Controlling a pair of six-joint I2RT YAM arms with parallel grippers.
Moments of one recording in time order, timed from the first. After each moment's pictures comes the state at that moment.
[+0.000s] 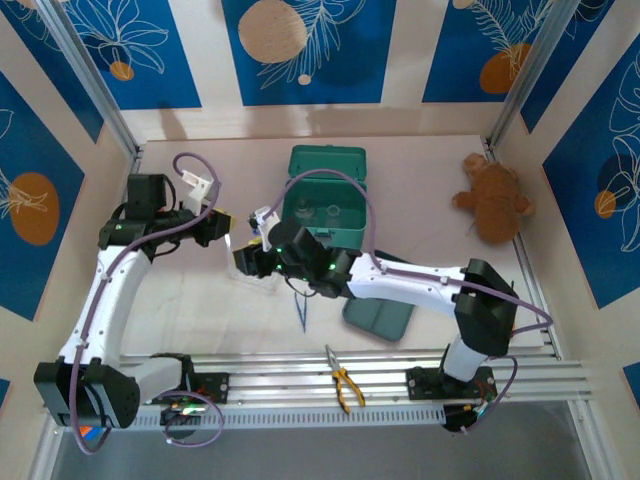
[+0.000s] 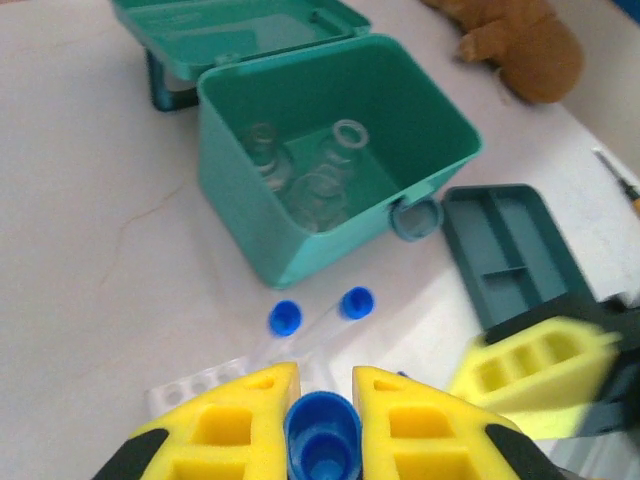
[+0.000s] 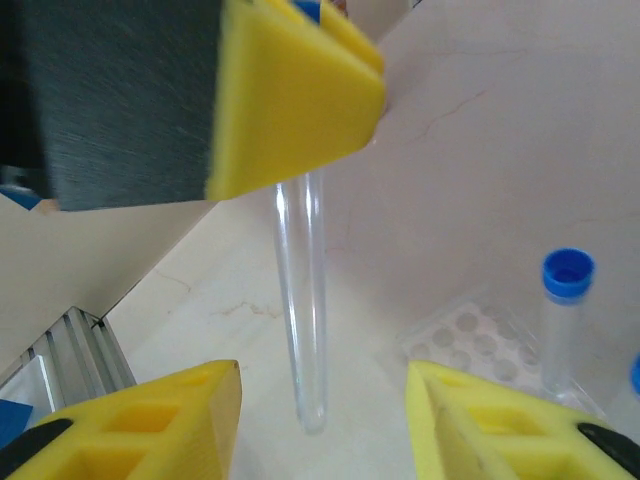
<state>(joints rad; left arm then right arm) -0.04 1.14 1.10 -0.74 0.68 0.22 1.11 1.63 1.22 -0.01 0.09 0.49</state>
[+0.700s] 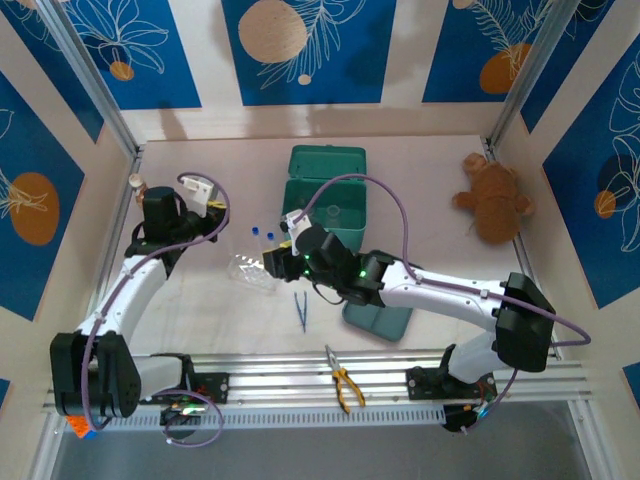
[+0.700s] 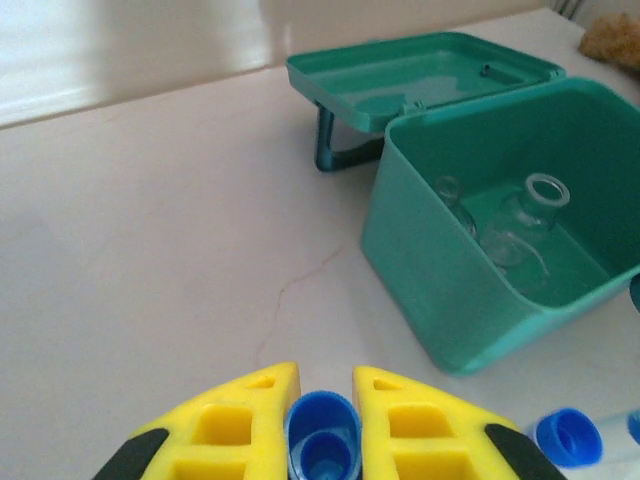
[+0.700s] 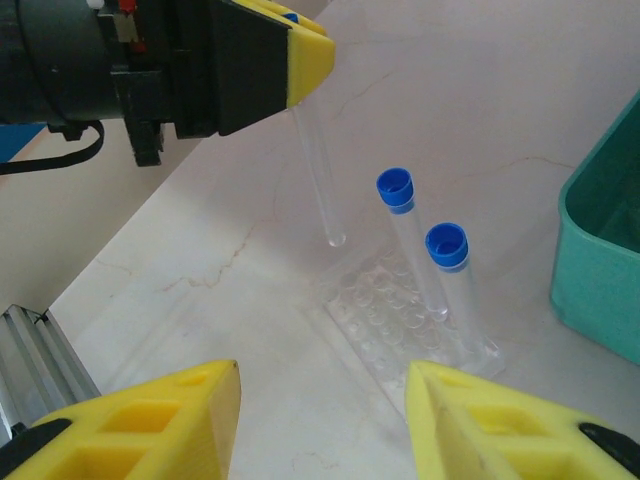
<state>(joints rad) -0.03 1.21 0.79 -0.08 0.49 0.13 1.09 1.45 1.07 -0.10 0.18 0.51</state>
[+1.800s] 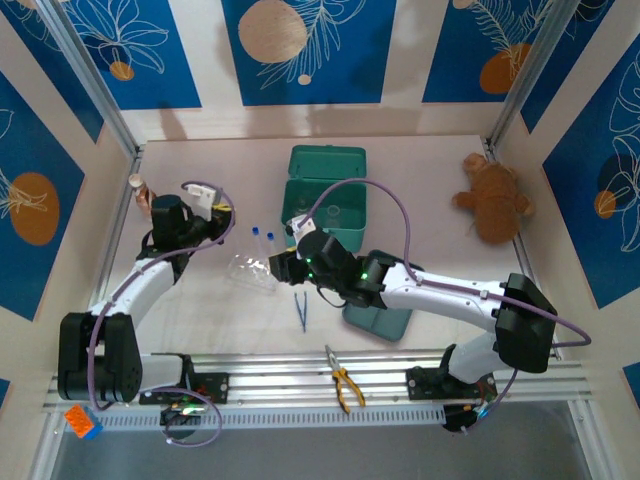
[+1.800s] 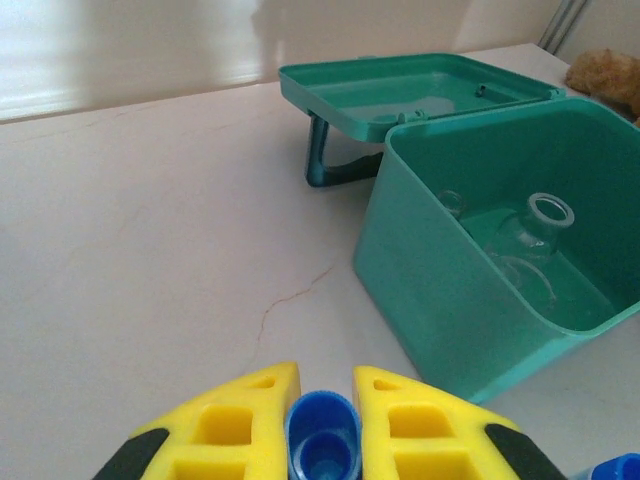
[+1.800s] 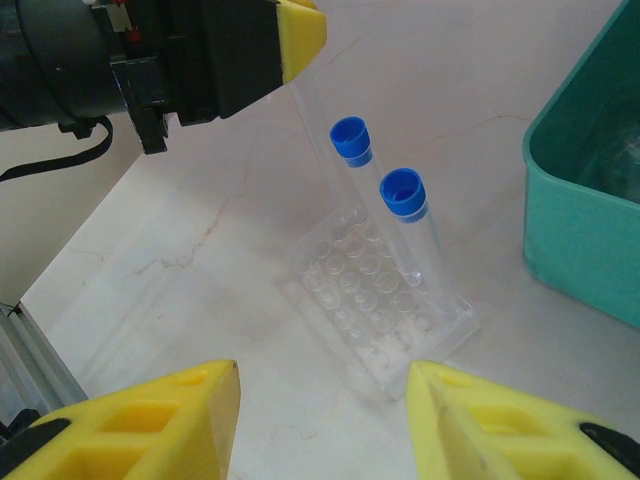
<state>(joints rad) -0.05 1.28 0.69 0.16 0.52 0.06 1.08 1.44 1.03 -0.13 0.19 0.55</state>
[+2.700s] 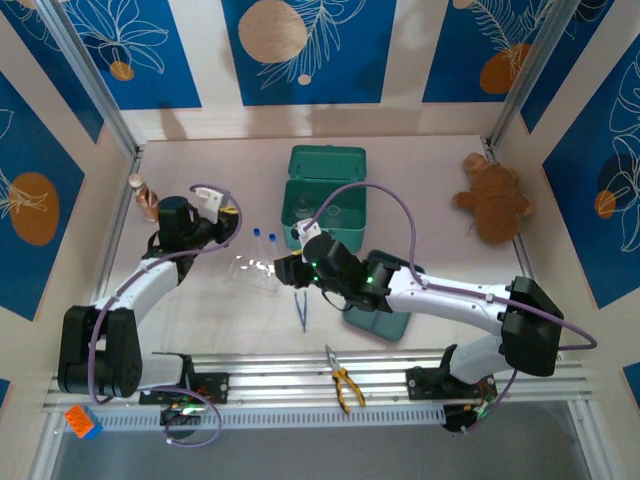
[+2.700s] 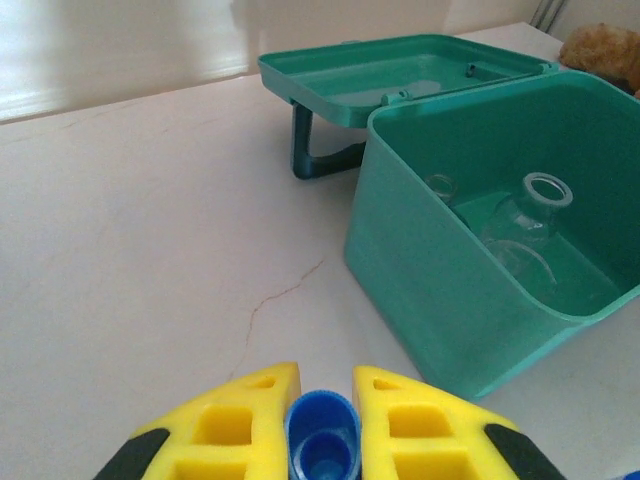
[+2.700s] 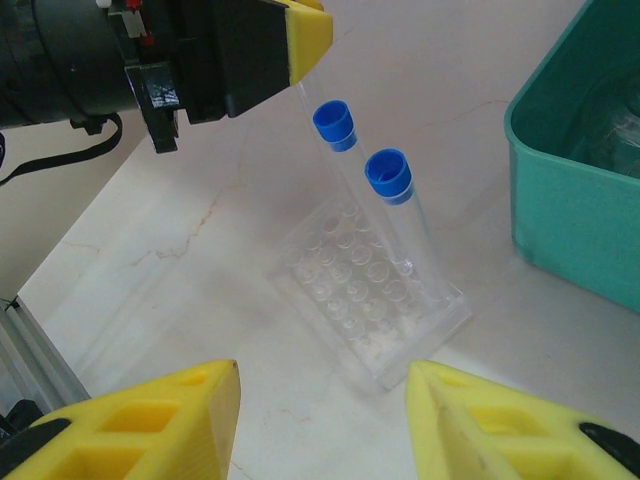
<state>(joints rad) -0.09 1.30 0.67 0.20 0.50 0.10 1.08 1.40 0.98 -0.12 0.19 0.56</state>
